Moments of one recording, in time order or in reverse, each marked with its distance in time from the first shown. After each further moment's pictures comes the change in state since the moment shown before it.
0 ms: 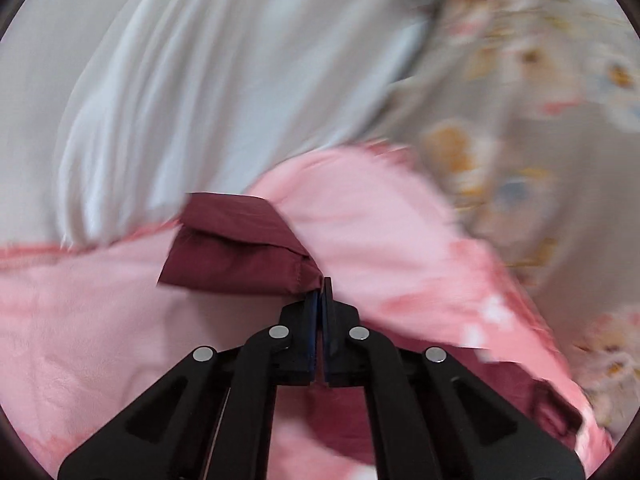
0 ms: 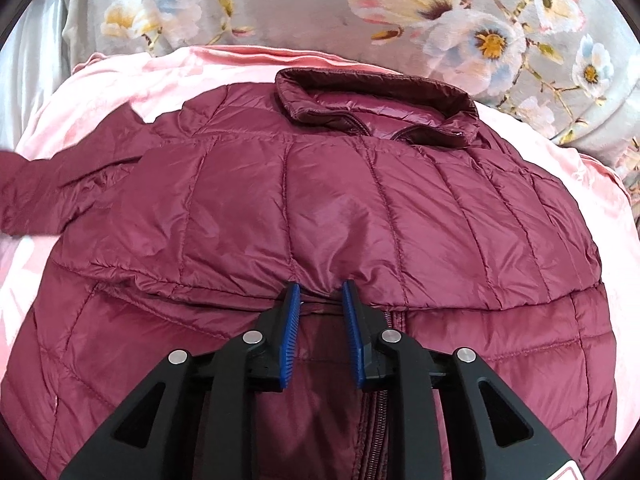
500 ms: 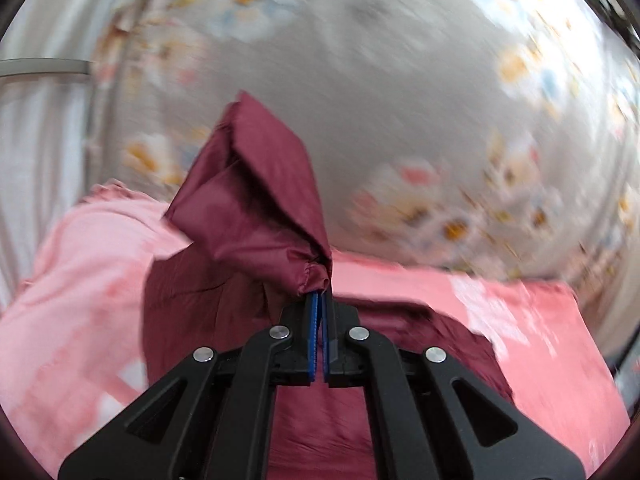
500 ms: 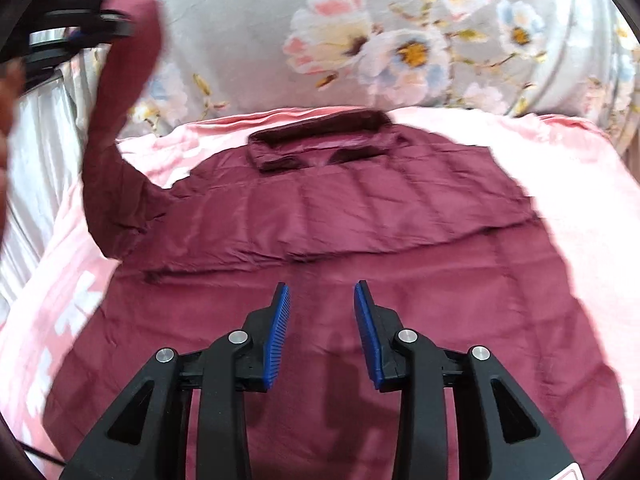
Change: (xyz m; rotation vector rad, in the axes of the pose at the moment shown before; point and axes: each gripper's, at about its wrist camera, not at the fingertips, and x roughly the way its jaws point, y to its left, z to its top) left arm -0.138 -0.280 -0.143 0.510 0.030 -0.499; right arm -0.095 -0.086 -0.057 0.191 -0.157 0.092
